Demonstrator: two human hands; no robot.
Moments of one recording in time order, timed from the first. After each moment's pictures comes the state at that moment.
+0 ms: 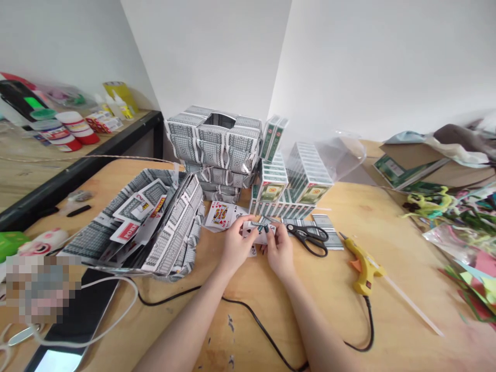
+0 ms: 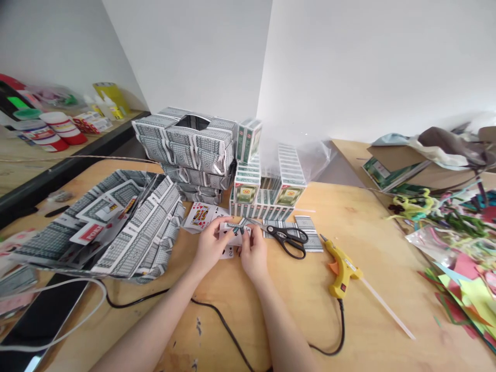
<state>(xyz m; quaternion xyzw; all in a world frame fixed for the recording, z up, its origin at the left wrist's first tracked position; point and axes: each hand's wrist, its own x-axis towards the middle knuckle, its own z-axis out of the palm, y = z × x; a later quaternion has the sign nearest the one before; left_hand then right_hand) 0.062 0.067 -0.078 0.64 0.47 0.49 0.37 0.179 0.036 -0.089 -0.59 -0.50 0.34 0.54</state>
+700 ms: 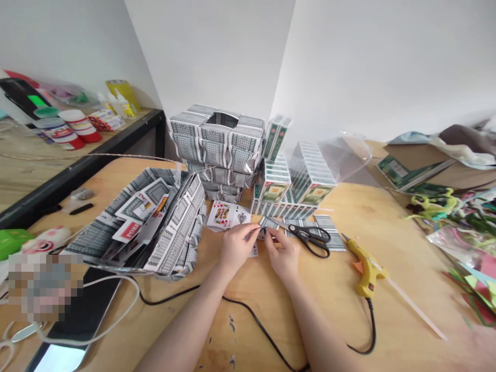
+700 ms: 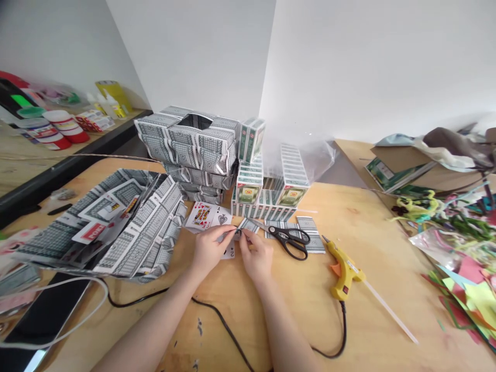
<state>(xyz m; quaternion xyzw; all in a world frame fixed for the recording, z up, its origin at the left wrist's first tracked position) 0.055 0.067 -0.077 0.74 0.44 0.47 0.18 0.183 0.031 -0.090 -0.65 -0.59 0.09 0.47</state>
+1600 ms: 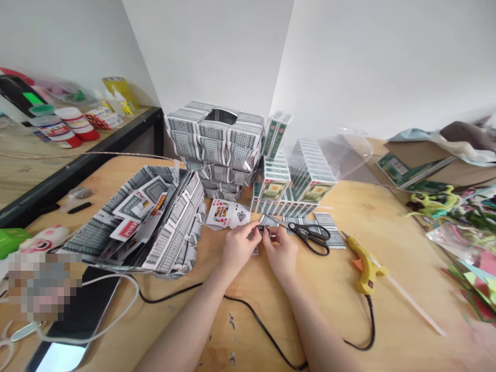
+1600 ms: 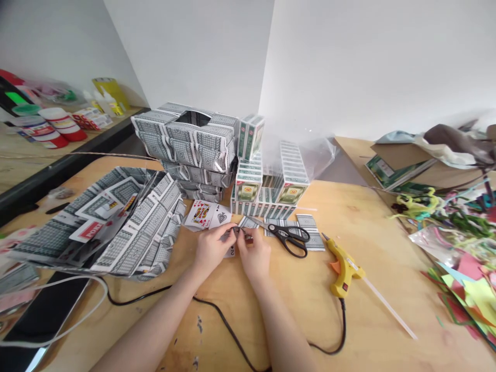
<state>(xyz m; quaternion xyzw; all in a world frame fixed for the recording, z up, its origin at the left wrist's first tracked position) 0.061 0.063 -0.080 0.75 0.49 0.42 0.15 0.176 0.030 -0.088 -0.68 -0.55 0.13 0.47</state>
